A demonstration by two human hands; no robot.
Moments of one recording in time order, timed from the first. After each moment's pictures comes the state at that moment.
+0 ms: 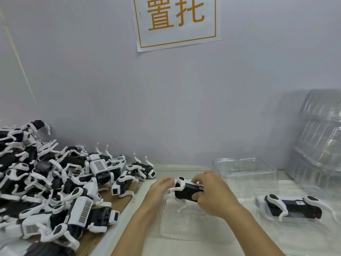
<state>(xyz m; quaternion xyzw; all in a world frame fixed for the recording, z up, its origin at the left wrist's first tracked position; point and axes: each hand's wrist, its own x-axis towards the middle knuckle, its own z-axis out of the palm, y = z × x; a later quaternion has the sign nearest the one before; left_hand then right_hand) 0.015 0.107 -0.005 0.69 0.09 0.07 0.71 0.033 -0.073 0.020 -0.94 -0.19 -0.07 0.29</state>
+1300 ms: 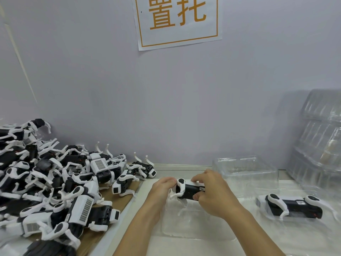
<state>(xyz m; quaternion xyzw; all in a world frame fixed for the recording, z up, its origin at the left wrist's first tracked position) 0.024 0.104 -0.010 0.69 0.12 0.07 0.71 0.032 -0.073 0.018 -0.93 -0.21 -0.09 0.29</state>
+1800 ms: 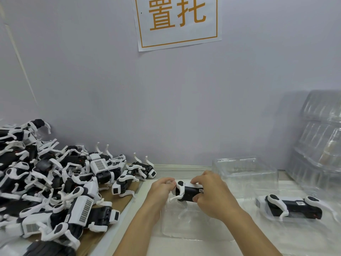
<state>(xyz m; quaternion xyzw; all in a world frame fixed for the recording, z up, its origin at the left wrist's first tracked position) 0.032 0.107 -0.012 0.70 0.16 0.08 0.69 0.029 -0.070 0.018 -0.93 -0.21 -0.10 0.27</state>
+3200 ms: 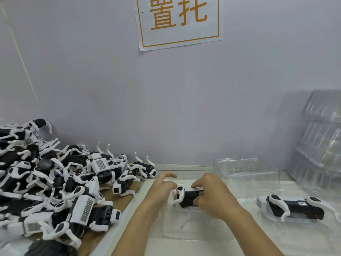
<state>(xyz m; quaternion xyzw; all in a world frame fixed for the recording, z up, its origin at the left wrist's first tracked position) 0.009 0.104 0.011 0.76 0.10 0.05 0.63 0.033 -0.069 0.016 -0.94 -0.19 -0.05 0.27</state>
